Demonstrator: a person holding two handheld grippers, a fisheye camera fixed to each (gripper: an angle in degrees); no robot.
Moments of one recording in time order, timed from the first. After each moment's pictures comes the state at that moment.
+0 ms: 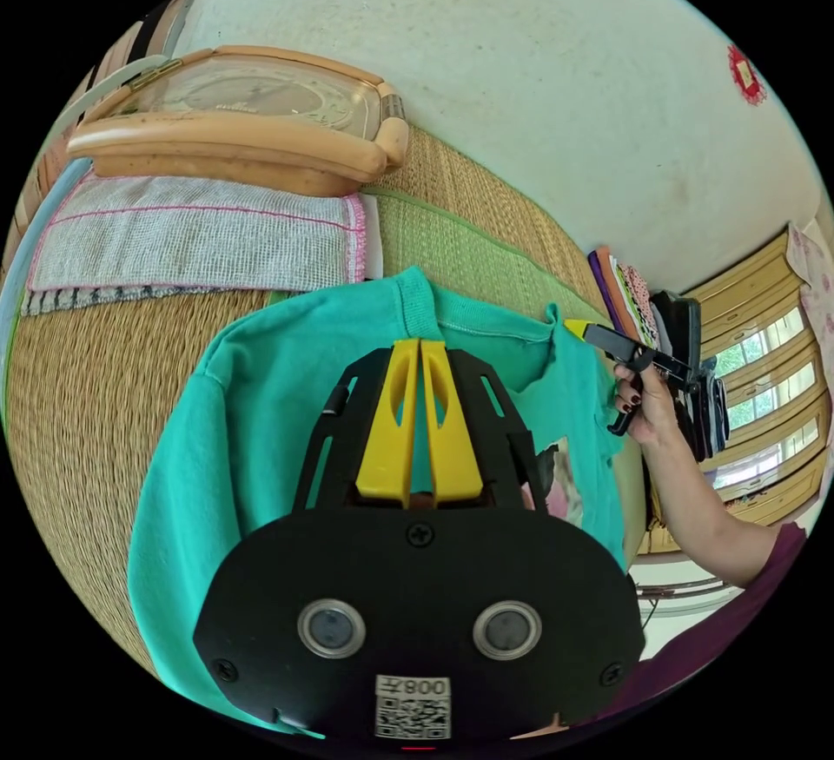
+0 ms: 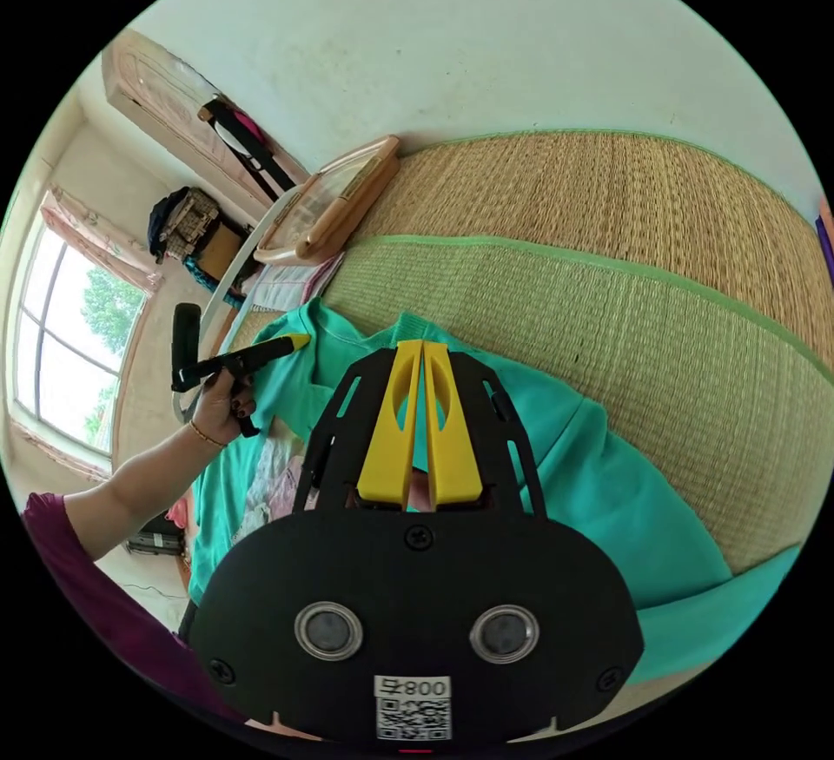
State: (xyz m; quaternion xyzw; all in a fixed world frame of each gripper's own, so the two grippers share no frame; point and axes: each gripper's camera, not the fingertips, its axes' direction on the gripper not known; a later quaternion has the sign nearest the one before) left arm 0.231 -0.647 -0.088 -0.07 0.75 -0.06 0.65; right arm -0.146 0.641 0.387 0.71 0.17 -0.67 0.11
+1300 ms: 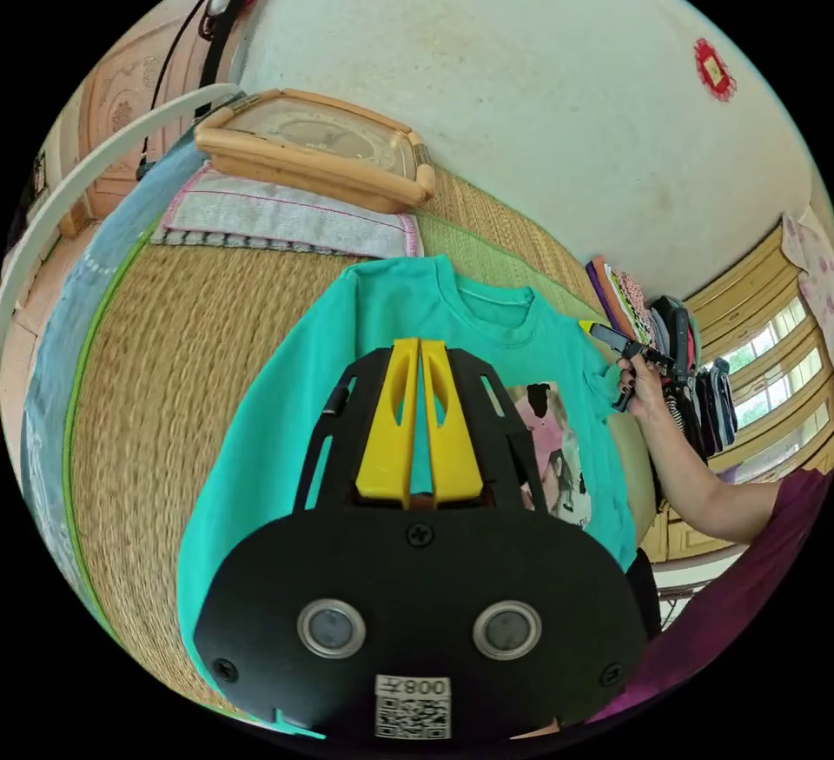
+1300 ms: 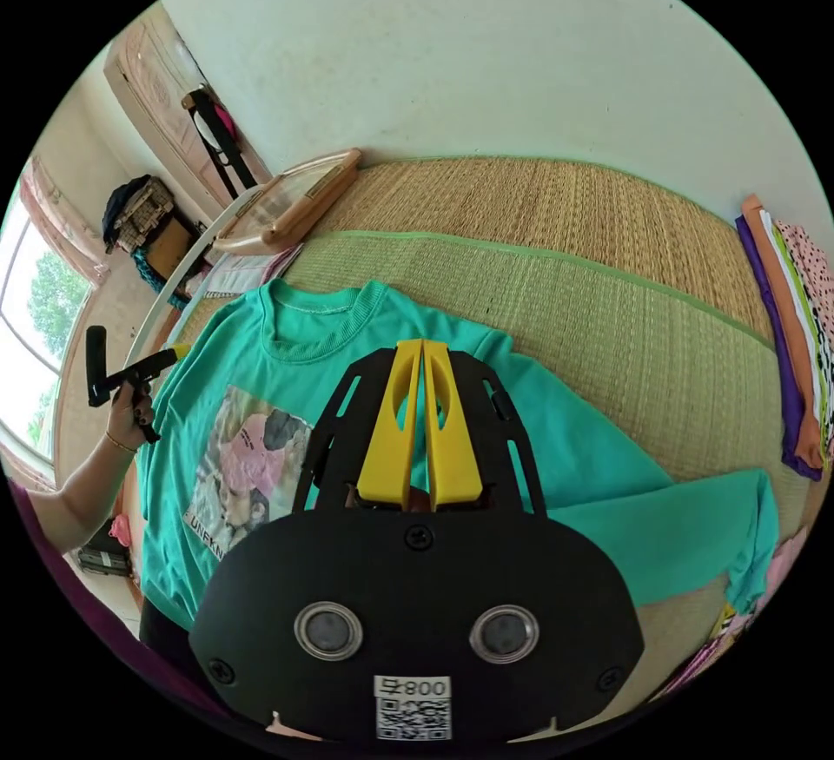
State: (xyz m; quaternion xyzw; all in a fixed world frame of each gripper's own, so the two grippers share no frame) left arm 0.069 -0.565 -0.082 -0.04 0.72 -0.09 0.69; right arm -0.082 0.585 0.406 0.79 0.17 -0.59 0.06
